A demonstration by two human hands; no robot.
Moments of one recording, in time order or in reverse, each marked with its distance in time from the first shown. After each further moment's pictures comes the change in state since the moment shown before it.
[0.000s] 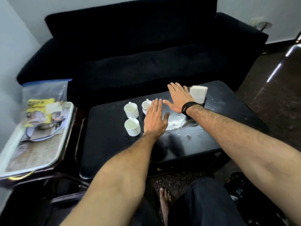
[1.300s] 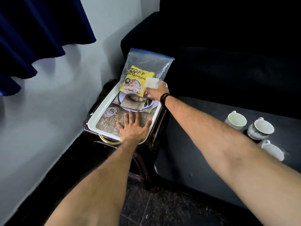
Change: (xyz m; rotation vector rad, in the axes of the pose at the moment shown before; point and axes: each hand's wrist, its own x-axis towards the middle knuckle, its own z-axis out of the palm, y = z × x) left_hand -0.158 -0.394 -0.117 0.152 -0.191 -0.892; right_hand 0.162 -0.485 0.132 0.934 -0.336 0.065
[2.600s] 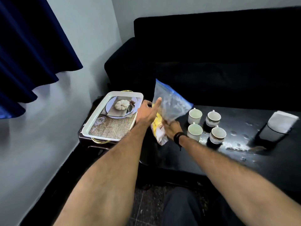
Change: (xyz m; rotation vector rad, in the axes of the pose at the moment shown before) left_hand -0.099 0.150 -0.096 -0.765 0.135 0.123; right_hand -0.187 0.112 -0.123 -0.113 0.063 0.103
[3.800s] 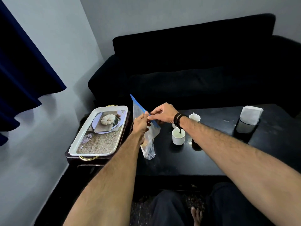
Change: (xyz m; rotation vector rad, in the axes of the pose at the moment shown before) left_hand -0.027 0.014 0.035 -0.552 -0.255 -0.091; right_hand -0.021 -0.050 -0.111 0.071 -0.070 -0.332
